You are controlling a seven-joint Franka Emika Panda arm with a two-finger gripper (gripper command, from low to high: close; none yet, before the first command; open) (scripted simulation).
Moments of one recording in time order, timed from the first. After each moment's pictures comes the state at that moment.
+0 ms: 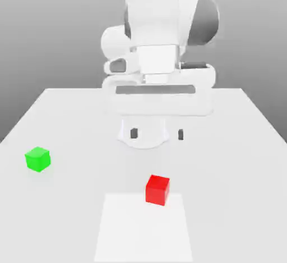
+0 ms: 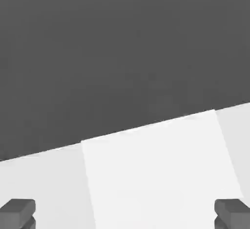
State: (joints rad) arm 0.00 -0.30 0.10 -2.88 0.09 2.72 1.08
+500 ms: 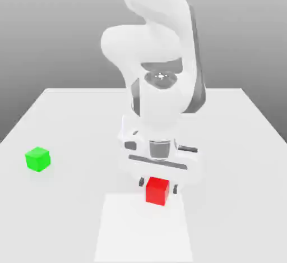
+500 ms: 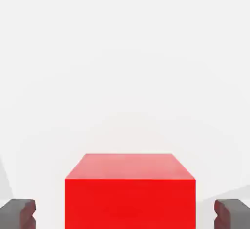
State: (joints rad) arm 0.07 0.16 0.03 -2.94 -0.05 3.10 1.26
